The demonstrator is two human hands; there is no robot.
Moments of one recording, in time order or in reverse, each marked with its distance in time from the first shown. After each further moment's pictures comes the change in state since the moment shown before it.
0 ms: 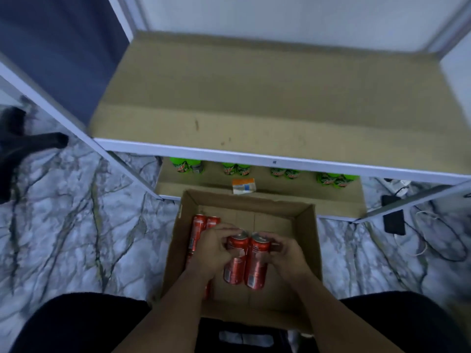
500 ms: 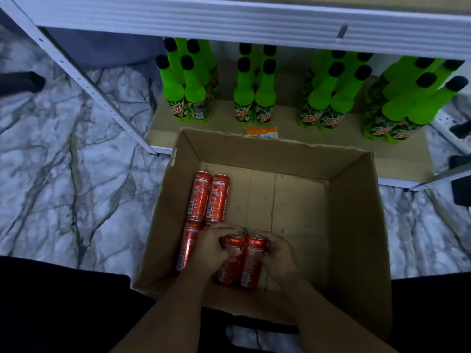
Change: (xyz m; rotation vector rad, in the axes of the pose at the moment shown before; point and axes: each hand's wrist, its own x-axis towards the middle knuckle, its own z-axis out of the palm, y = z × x) left_hand 0.010 -0.224 0.086 -0.004 -0.009 -0.186; right_hand 0.093 0.232 0.078 -0.036 0.081 0.141
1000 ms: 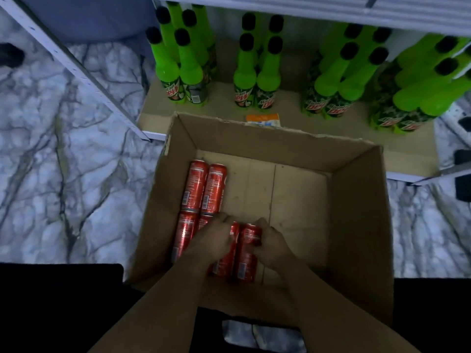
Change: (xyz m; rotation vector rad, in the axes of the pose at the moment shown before) left_hand 0.029 -0.005 0.009 0.603 -0.186 0.115; right_hand 0.022 -0.008 -0.002 -0.521 -0.160 -0.031
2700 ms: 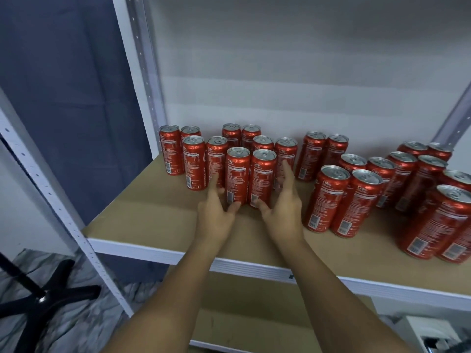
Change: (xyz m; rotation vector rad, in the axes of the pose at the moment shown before) left_hand -0.211 0.452 -0.789 -0.581 1.009 0.309; right_hand -0.388 -0.713 -0.510 0.103 0.940 -0.840
